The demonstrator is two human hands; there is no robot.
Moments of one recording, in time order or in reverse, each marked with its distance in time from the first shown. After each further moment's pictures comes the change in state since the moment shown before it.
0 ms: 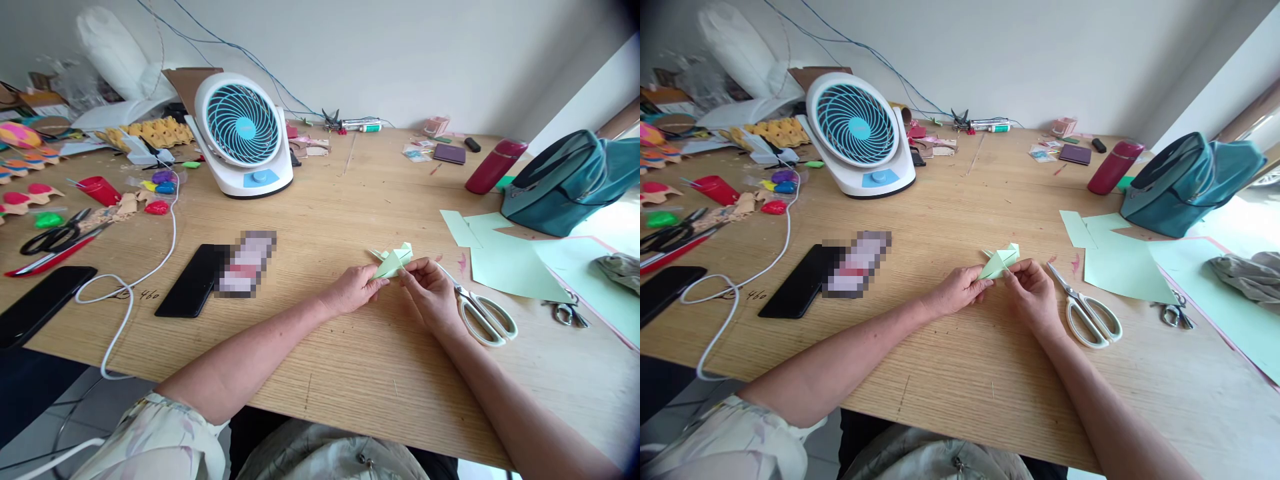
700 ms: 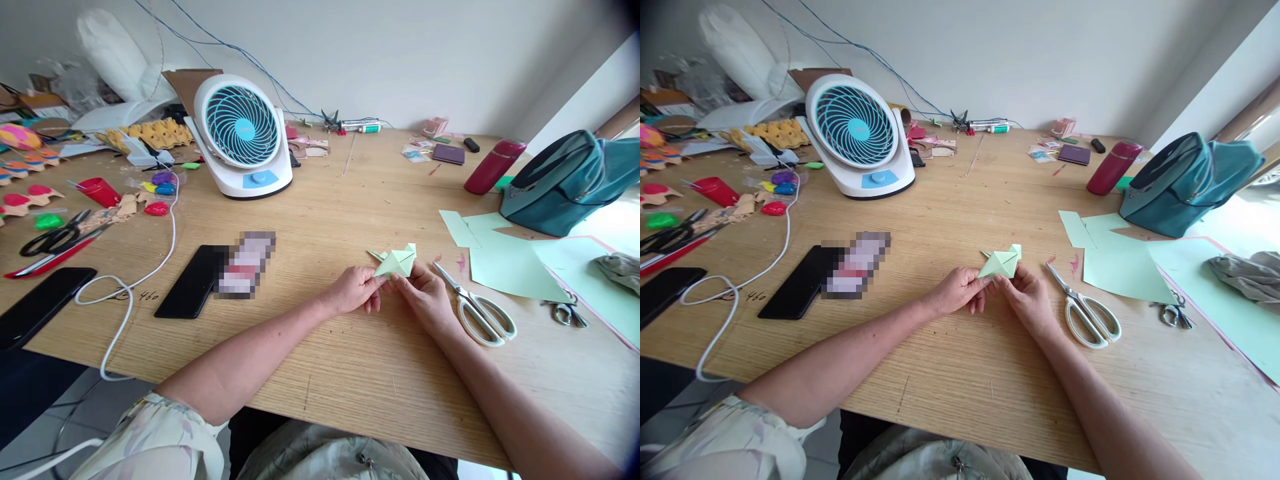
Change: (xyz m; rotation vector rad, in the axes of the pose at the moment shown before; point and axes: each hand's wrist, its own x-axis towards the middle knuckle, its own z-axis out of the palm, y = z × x) left_hand 0.000 -0.005 0.004 -0.297 -0.063 -0.071; right_hand -0.002 -0.008 0.003 -0.010 -0.165 0.055
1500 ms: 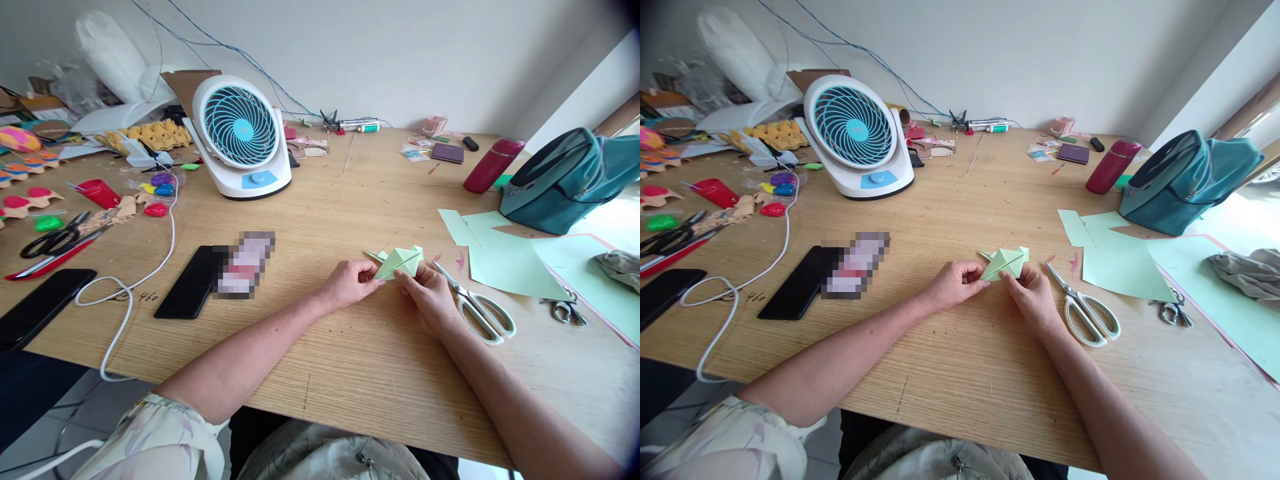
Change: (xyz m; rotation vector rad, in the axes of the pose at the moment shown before) left_hand 0.002 0.006 -0.007 0.340 0.208 0.153; right_hand 0.002 0.011 -0.011 -0.083 0.085 0.093
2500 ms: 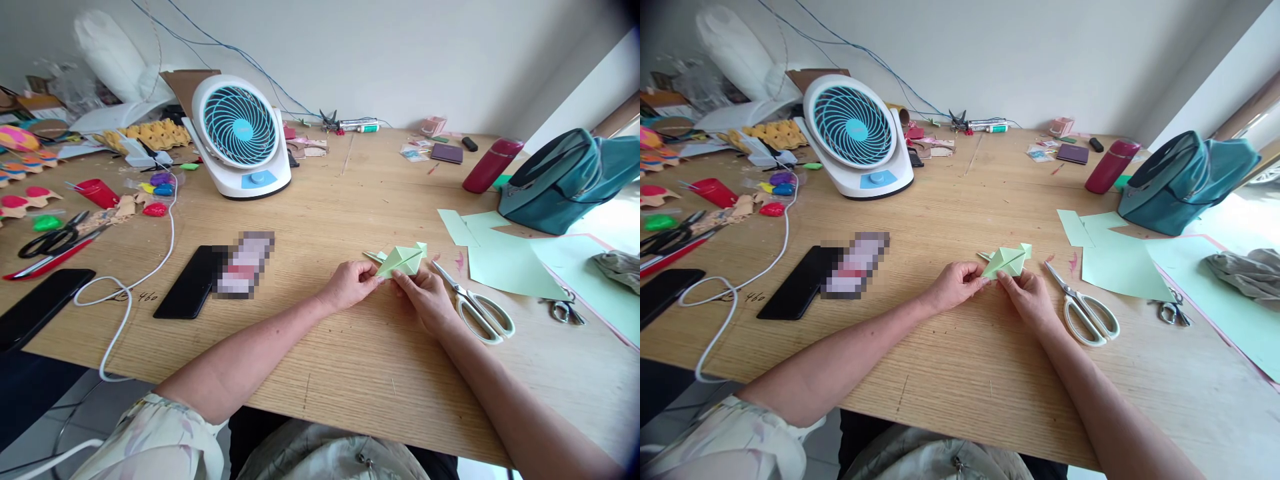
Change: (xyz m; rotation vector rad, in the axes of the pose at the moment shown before) left_hand 0.001 -0.007 0.010 -0.069 0.031 -0.079; right_hand -0.001 0.000 -0.001 -0.061 -0.095 0.028
